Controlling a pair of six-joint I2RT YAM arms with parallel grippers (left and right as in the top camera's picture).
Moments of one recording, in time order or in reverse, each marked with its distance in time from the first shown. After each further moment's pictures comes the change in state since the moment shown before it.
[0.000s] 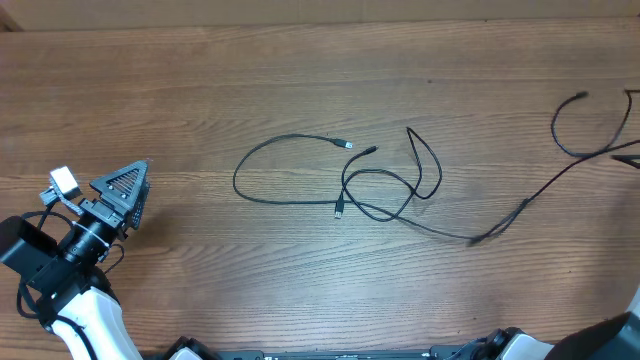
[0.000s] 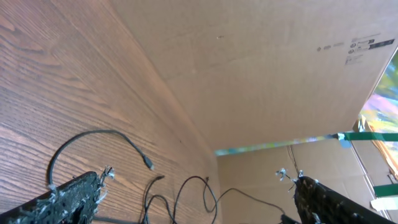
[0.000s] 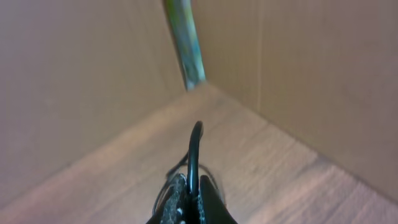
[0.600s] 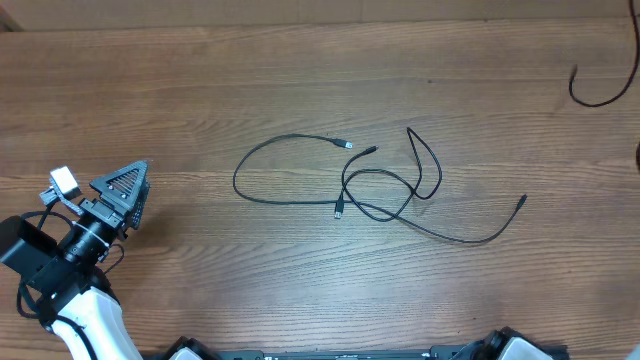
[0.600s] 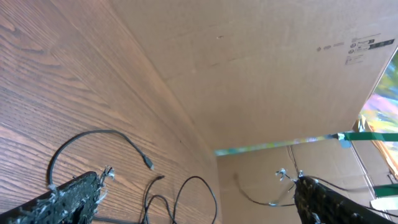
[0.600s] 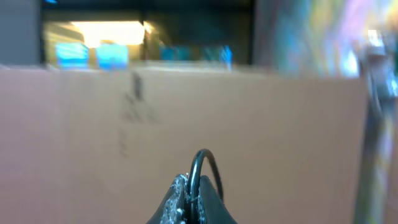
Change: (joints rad) left arm 0.000 0.000 0.000 0.000 0.000 0.000; right arm 0.125 -0.123 0.642 0.045 -0.474 0.084
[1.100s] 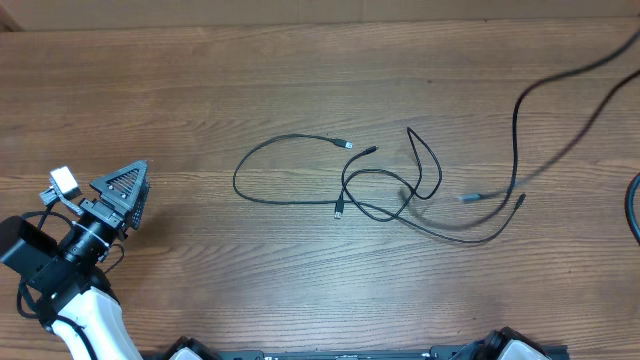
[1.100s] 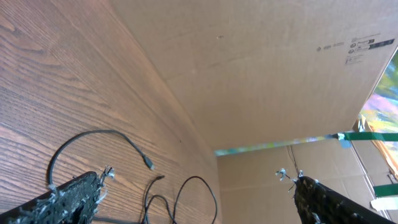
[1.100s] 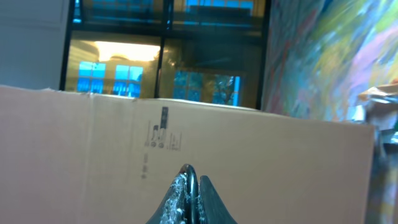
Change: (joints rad) left arm 0.000 0.000 0.000 0.000 0.000 0.000; right arm 0.001 -0.083 0.033 -0.022 -0.007 0.011
